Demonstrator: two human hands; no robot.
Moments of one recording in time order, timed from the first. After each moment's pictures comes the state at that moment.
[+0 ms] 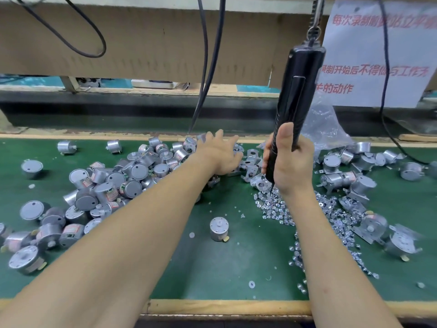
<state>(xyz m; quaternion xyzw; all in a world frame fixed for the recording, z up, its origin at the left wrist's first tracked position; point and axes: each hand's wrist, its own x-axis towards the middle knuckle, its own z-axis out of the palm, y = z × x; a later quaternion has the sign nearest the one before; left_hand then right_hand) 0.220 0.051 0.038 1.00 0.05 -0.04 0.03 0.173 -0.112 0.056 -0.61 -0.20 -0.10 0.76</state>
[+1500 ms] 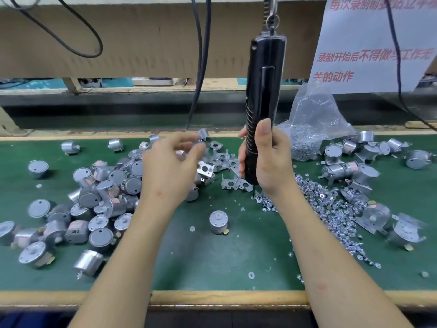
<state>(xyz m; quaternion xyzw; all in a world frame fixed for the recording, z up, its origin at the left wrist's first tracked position) 0.084 0.057 0.061 0.84 0.15 0.31 0.41 0.157 -0.096 0.055 -0.58 -0.26 -0.01 0.77</state>
